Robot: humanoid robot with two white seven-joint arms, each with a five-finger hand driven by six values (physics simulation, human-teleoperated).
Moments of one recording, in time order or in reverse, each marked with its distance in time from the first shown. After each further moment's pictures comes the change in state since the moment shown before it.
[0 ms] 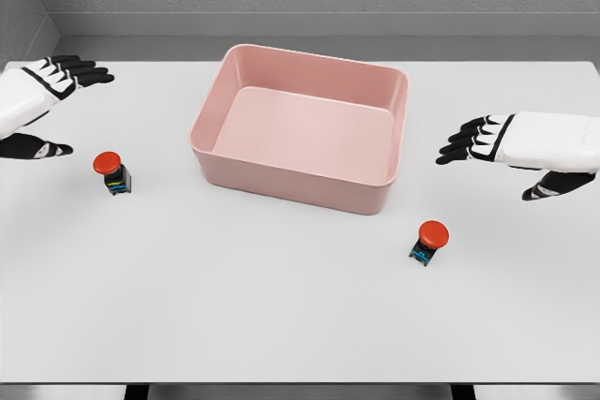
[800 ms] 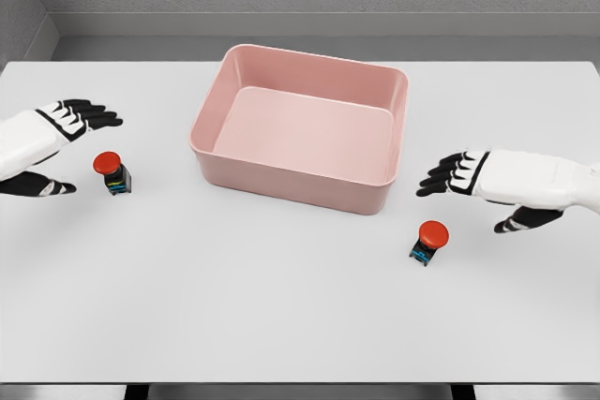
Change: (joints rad) left arm 0.115 0.036 -0.003 -0.030 -0.003 0.000 -0.001; right arm 0.121 0.025 0.055 -0.005 0.064 0.001 -0.167
